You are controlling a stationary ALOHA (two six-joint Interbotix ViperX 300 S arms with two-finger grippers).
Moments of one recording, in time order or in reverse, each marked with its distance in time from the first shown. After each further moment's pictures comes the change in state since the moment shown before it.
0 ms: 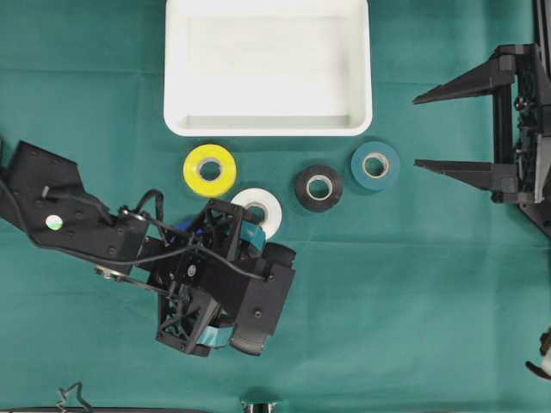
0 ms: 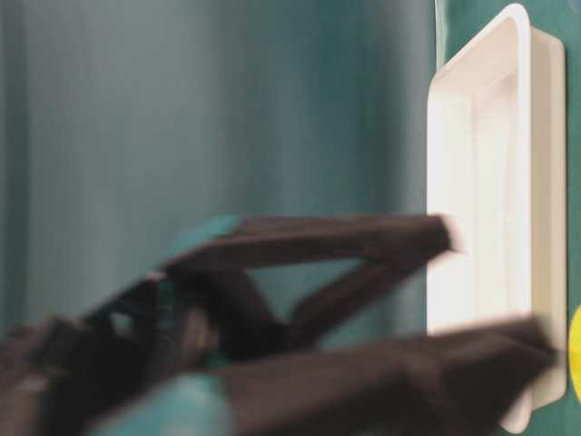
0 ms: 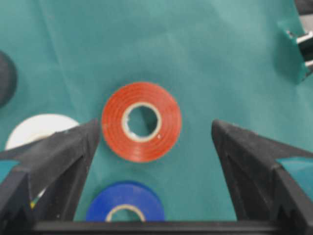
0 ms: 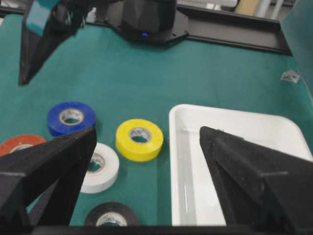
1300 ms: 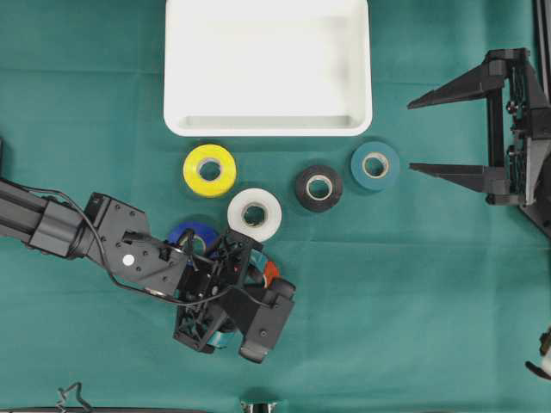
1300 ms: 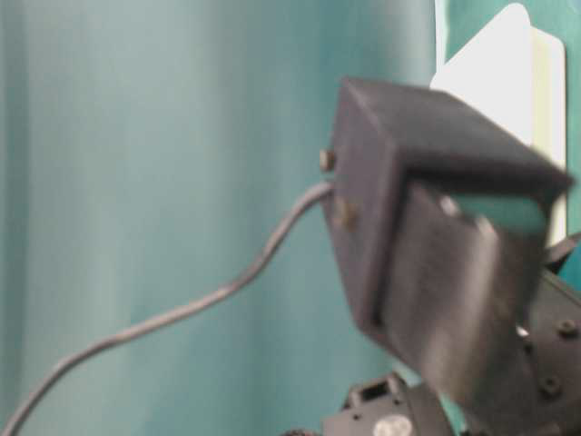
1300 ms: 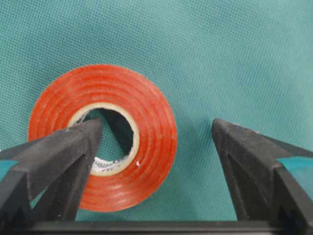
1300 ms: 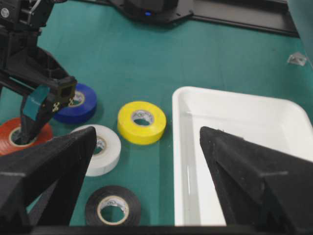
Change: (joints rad) left arm -0.026 0.255 0.106 0.002 -0.261 0.075; right arm 0.000 0.029 0.000 -0.002 0.031 0.000
